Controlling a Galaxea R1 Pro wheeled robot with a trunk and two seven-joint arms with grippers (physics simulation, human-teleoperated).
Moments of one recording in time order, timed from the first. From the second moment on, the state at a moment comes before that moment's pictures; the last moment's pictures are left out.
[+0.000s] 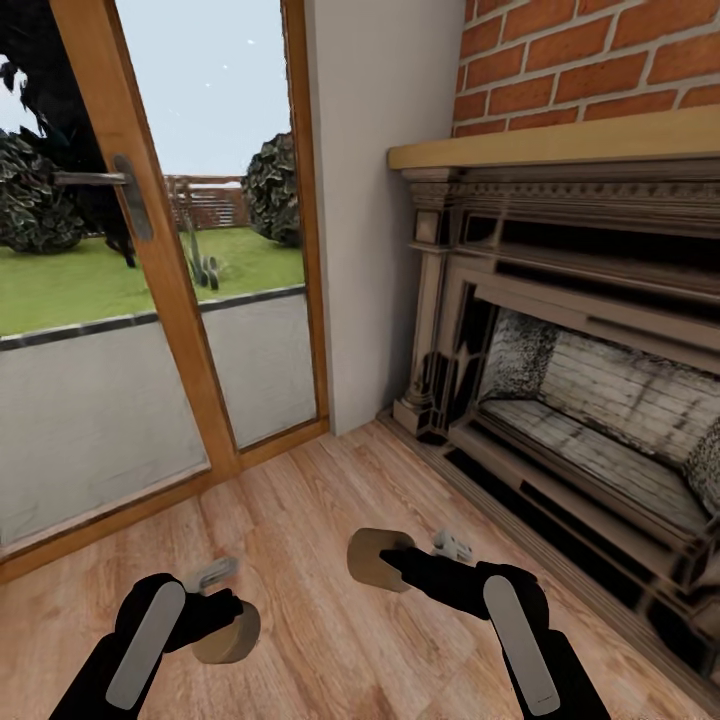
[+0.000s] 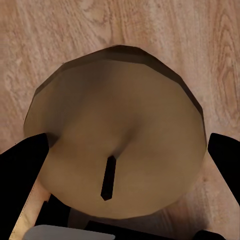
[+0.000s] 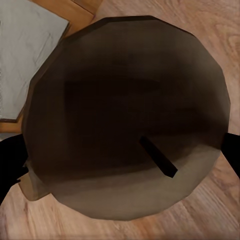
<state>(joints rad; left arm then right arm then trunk) -0.29 0.07 0.01 -1.30 0.76 1.02 0.57 -0.28 0.11 0.06 -1.42 -0.70 0.93 -0.11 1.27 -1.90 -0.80</state>
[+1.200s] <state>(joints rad) -0.29 0.07 0.01 -1.30 0.76 1.02 0.57 -0.28 0.10 0.05 -1.43 -0.79 0.94 -0.10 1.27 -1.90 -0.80</state>
